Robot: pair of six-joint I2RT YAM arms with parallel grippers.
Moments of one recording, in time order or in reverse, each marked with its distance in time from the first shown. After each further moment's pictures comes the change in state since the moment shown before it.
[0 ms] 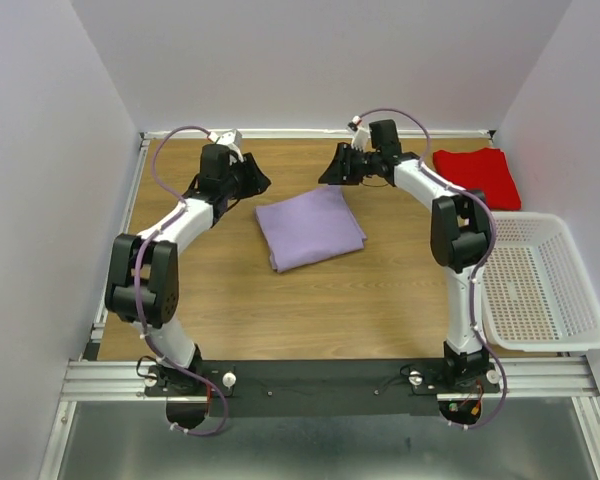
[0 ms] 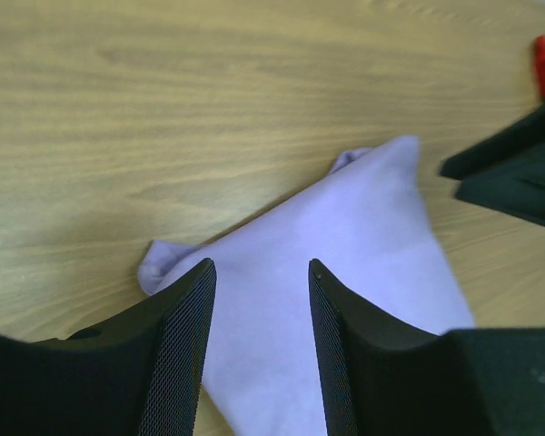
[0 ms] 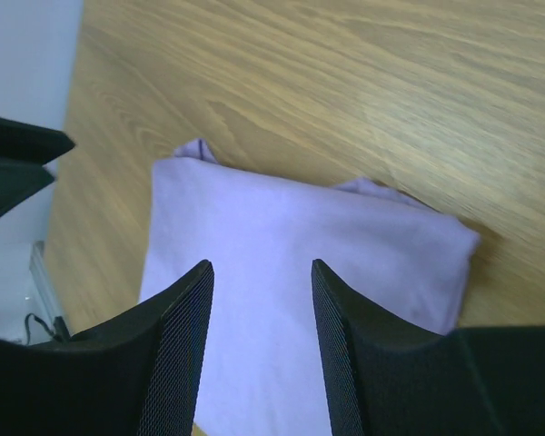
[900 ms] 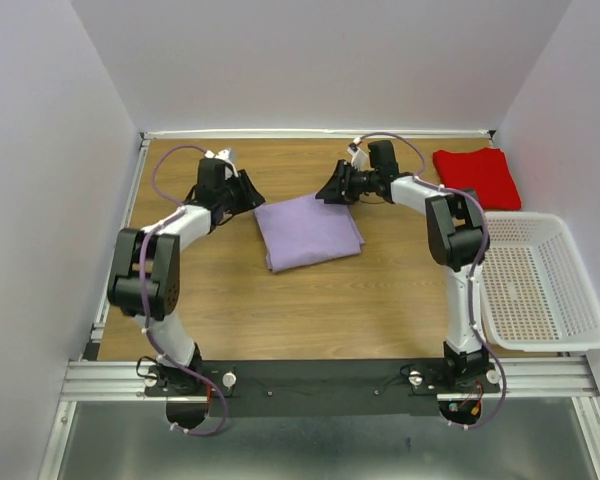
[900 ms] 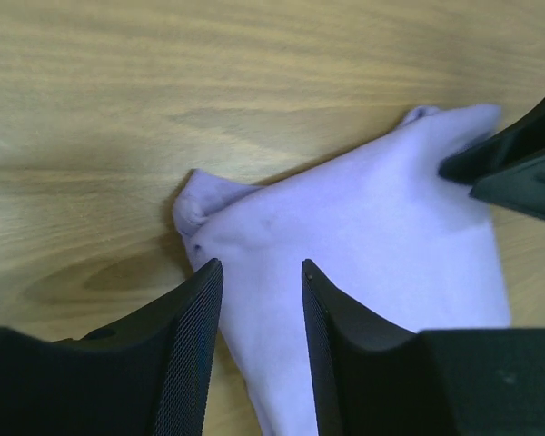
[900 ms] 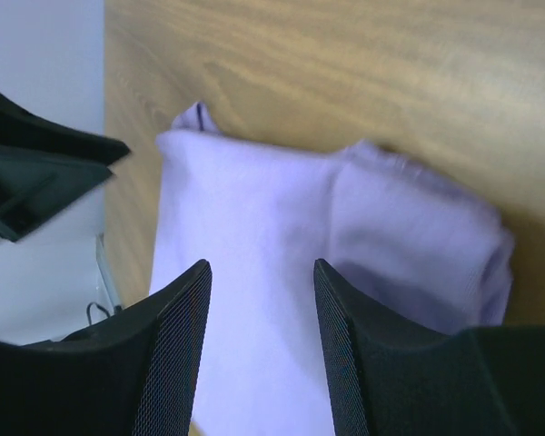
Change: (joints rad) left arm 0.043 0.054 -0.103 0.042 0.055 -0.045; right arm 0.003 0.085 -0.144 0.262 -0.115 0.220
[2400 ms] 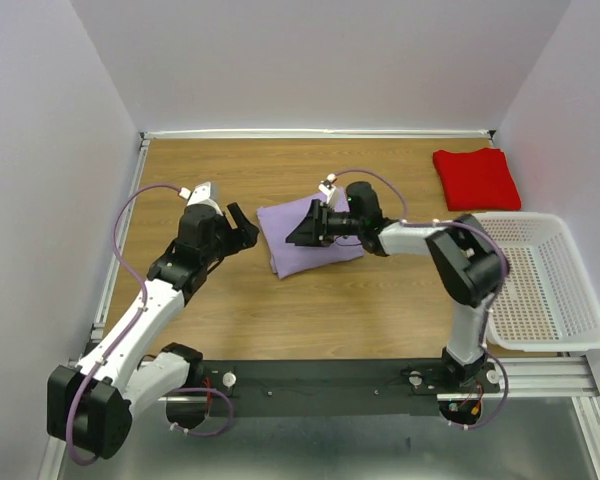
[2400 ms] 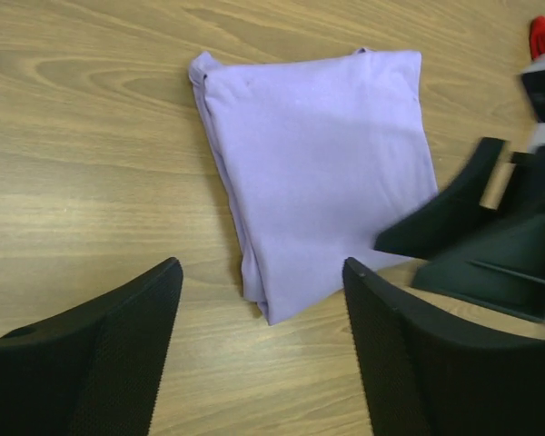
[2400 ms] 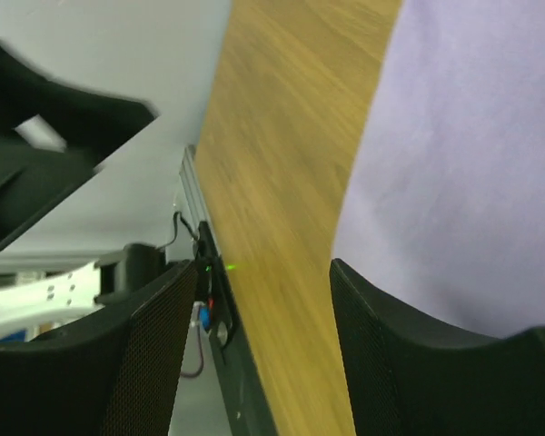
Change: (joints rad) left arm -0.191 -0.824 -0.348 -0.336 -0.335 -0.098; right arm 0.253 -0.481 -0.644 0.441 0.015 0.245
